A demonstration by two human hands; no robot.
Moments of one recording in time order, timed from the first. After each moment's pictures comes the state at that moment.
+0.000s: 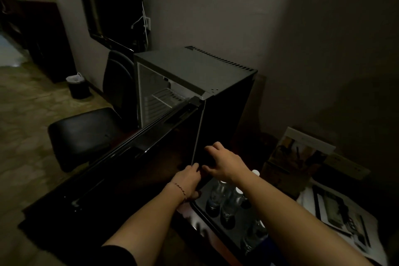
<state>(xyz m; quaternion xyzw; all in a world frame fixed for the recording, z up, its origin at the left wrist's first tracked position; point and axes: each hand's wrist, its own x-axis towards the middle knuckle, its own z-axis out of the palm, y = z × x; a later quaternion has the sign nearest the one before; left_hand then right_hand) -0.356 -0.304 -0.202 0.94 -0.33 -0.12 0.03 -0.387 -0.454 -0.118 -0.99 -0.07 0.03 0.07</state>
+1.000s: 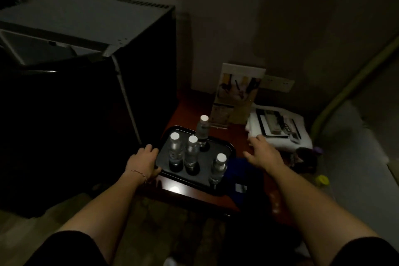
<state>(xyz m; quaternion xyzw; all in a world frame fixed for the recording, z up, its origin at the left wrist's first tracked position) -0.357 -0.323 -0.271 0.92 -0.37 -0.13 -0.02 -0.577 -0.627 -0.209 -0.92 0.35 0.09 0.12</state>
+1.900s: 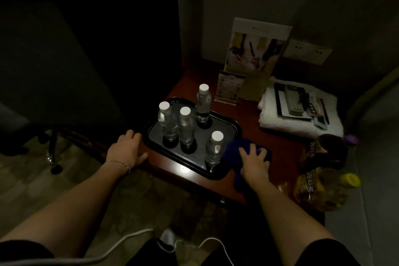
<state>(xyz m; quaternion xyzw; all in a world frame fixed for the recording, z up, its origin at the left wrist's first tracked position) -0.385 -0.320 -0.332 0.96 -0.24 -0.14 -0.02 -0.594 -0.632 -0.380 -0.92 0.33 0.20 0.07</state>
